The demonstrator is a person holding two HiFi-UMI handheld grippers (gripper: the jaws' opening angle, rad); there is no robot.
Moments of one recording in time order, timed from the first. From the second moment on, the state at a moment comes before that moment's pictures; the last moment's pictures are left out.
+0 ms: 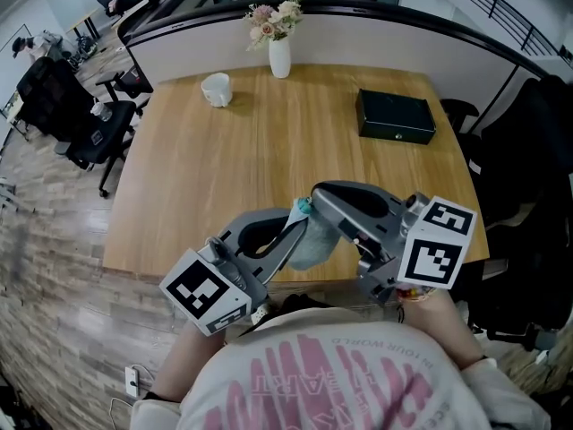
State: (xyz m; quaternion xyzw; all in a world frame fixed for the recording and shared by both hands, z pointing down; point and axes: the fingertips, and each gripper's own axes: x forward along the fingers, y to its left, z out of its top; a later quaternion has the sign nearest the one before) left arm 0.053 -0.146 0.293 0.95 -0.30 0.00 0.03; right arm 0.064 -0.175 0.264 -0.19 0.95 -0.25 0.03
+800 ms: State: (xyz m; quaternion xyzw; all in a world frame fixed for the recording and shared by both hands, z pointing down) left arm 0.039 -0.145 0.281 0.95 -0.31 -0.04 0.03; right arm 0.068 -0.186 0.273 -0.20 0.94 -0.28 0.04
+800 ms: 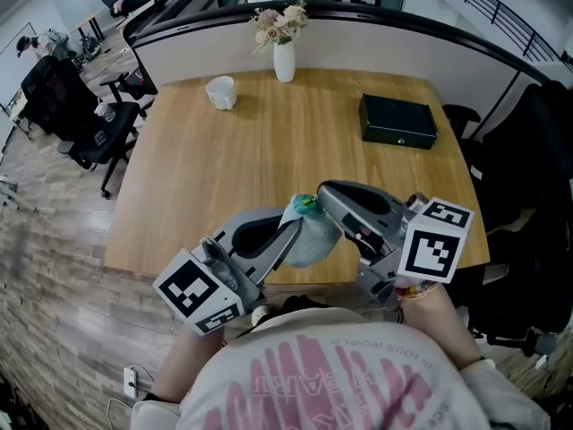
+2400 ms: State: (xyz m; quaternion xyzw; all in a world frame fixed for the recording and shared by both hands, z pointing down) left arm 0.009 -0.179 0.257 0.94 -0.32 -0.10 0.02; right arm 0.078 -0.232 0.308 -0.25 0.91 -0.33 0.02
